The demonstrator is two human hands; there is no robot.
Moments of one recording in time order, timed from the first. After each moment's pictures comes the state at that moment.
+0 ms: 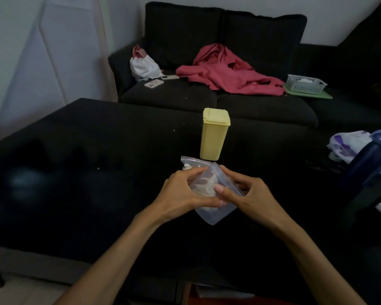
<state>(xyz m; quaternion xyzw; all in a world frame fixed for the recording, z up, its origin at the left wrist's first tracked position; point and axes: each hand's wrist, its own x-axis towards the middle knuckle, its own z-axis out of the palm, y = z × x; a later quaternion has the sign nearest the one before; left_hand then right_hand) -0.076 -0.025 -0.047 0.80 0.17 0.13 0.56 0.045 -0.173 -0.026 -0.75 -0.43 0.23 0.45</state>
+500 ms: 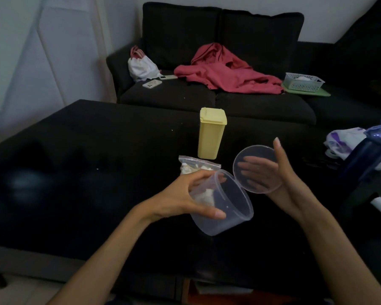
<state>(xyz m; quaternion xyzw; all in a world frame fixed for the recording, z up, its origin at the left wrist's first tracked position) -0.084 -0.034 -0.029 0.79 0.05 0.04 0.61 0.080 -0.191 0.002 -0.68 -0.20 0.34 0.62</state>
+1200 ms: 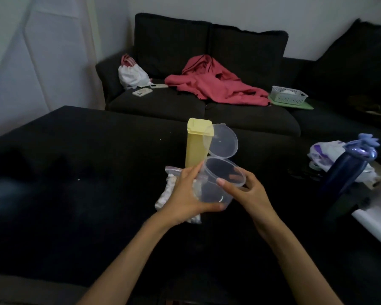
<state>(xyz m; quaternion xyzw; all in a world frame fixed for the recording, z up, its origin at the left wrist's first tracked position) -0.029 -0.050 -0.046 0.83 0.19 0.18 0.49 0.073 -0.179 -0.025 -0.72 -0.25 0.20 0.62</state>
